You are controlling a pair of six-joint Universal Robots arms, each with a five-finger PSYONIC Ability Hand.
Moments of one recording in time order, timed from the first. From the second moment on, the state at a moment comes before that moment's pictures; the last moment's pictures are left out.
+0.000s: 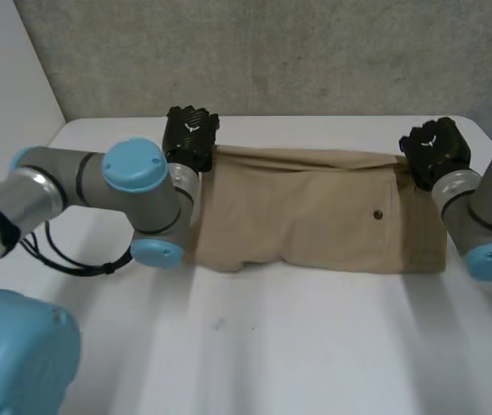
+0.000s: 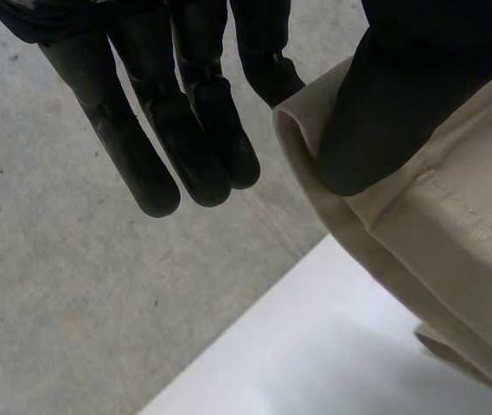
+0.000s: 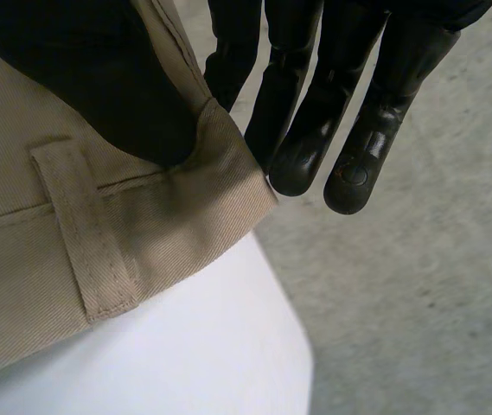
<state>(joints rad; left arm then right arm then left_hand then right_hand) 4.16 -2.60 -0.73 3.48 -1.68 3.54 1.76 -0.90 1.27 -0.33 1.47 2.35 1.16 1.20 1.19 1.20 0.92 0.95 1.18 1.19 1.19 1.00</state>
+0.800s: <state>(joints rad) 4.18 -2.27 -1.15 3.72 -1.66 3.52 1.74 -1.12 1.33 -0.21 1.45 2.72 0.27 0.25 0.26 0.25 0.07 0.20 0.22 0.22 0.23 0.07</state>
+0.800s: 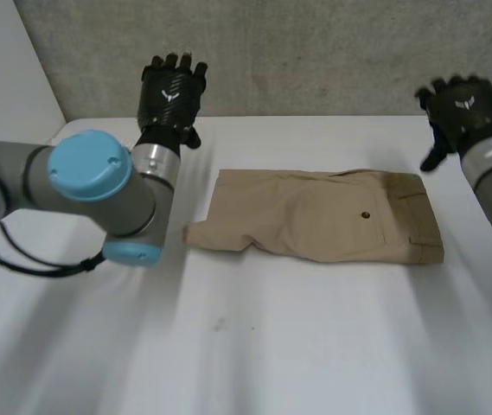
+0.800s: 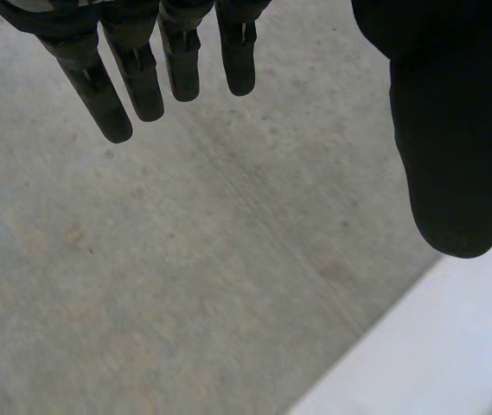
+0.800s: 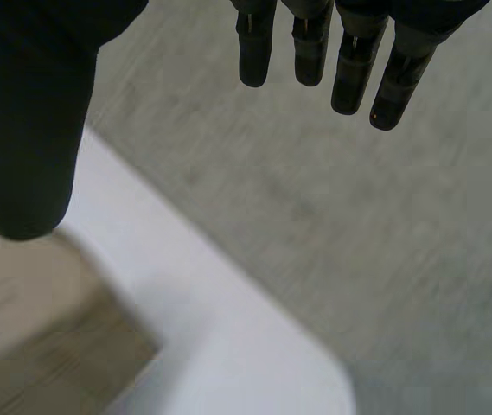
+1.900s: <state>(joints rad) 4.19 -1.97 -1.65 3.57 -1.65 3.33 1.55 -1.10 1.36 0.01 1.27 2.39 0.27 0.25 0.26 0.25 0.07 0.94 1.17 1.18 1.19 0.96</state>
